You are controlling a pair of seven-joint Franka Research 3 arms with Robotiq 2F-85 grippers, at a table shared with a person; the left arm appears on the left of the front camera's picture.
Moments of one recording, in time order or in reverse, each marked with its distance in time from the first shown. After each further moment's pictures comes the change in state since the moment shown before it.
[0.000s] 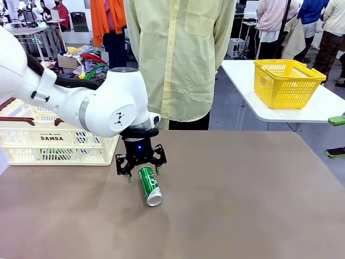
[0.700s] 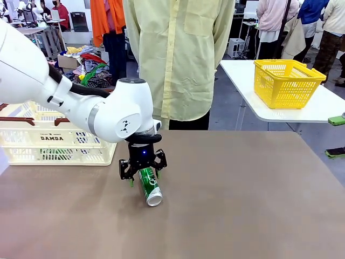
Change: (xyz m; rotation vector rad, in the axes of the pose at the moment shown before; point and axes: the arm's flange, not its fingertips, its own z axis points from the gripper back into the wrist) left arm 0.019 -0.008 -0.032 0.042 -0.008 0.049; right arm 0.000 0.000 0.000 0.000 0.000 0.000
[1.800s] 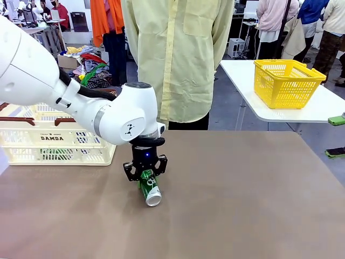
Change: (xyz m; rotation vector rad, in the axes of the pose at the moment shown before) left arm 0.002 -0.010 -0.011 0.018 -0.005 -0.052; right arm 0.000 0.000 0.000 0.000 0.000 0.000
